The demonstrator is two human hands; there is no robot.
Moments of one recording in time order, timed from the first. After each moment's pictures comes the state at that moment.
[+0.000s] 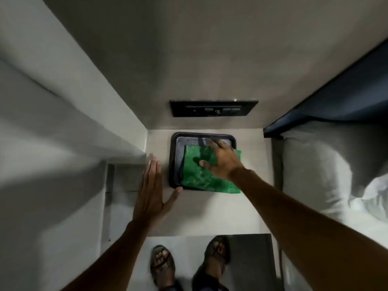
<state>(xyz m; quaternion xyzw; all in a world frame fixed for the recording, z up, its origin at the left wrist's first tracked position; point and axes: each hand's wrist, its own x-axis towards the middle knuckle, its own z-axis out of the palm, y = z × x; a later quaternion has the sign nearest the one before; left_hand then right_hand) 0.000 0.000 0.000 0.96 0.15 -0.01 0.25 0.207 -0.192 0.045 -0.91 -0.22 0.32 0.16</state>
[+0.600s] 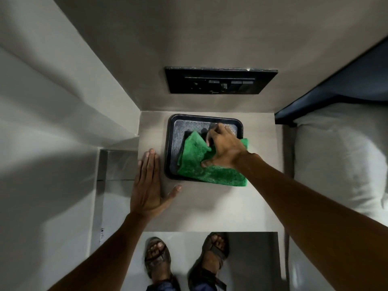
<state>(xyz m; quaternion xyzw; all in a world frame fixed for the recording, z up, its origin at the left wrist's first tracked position) -0.014 0.005 -0.098 0.98 0.14 -0.02 0.11 0.222 -0.190 -0.007 -0.89 -0.28 0.34 0.10</state>
